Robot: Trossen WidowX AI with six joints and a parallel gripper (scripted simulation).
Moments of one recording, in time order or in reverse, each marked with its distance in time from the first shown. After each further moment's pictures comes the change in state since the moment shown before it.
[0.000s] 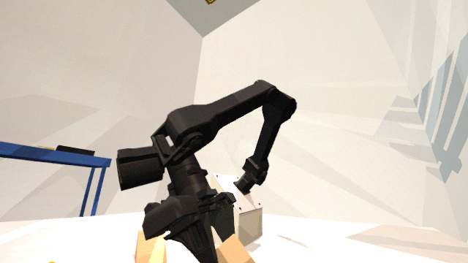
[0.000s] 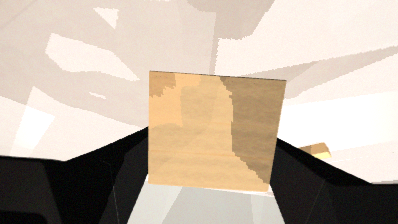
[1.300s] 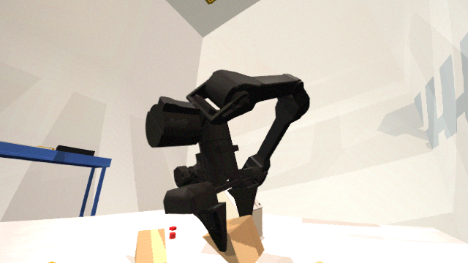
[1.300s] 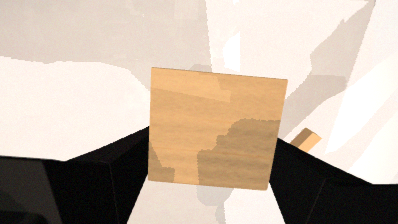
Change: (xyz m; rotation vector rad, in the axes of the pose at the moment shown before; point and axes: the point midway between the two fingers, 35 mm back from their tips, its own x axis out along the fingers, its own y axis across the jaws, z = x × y) arm -0.016 -0.012 -0.035 0.337 -0.410 -0.131
